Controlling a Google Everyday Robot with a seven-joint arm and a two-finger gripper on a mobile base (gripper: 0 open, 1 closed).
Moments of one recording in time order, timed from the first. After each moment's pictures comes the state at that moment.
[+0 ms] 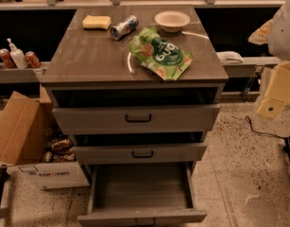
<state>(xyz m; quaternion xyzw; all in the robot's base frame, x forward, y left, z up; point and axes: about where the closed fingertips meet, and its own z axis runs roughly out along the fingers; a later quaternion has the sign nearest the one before) 0.438 -0.216 0.977 -0.60 0.78 -0.04 0.16</state>
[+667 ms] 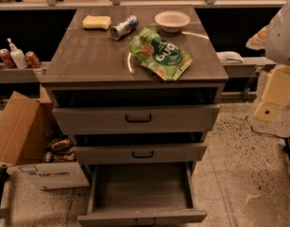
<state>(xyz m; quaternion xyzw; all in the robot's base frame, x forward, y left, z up) 0.437 -0.214 0.968 -0.60 0.79 -0.02 0.16</state>
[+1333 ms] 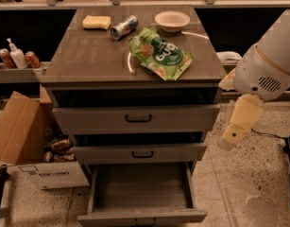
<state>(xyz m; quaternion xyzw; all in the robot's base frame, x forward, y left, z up) 0.427 -0.176 0.895 -0.57 0.80 0.12 0.12</state>
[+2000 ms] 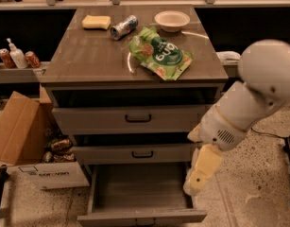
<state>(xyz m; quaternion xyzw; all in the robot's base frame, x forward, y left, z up) 0.377 -0.114 0.782 -0.54 0.79 0.27 0.07</state>
